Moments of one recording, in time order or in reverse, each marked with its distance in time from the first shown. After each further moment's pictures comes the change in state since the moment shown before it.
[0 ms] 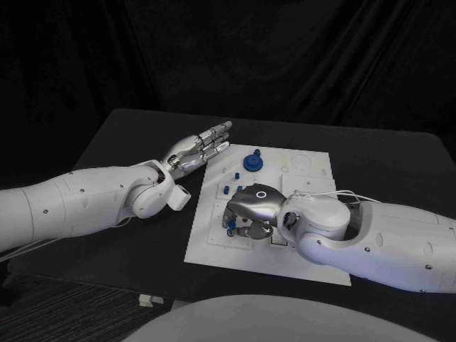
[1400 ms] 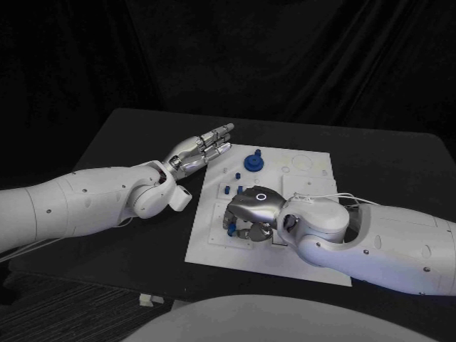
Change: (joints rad) left arm -0.004 0.007 0.000 -0.009 0.000 0.010 0.000; left_hand 0.004 0.004 0.000 0.000 0.008 0.014 0.021 0.004 0.002 0.000 0.000 0.000 0.000 0.000 0.000 0.000 0.000 0.000 0.000 0.000 0.000 0.000; right arm -0.009 0.005 -0.003 -0.008 -0.001 -0.005 0.000; right_hand -0.005 -0.005 0.011 0.005 -0.049 0.000 0.000 -0.005 -0.001 0.009 -0.009 -0.007 0.000 0.000 0.000 -0.004 -0.008 0.000 0.000 0.000 -0.014 0.000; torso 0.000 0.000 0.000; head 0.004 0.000
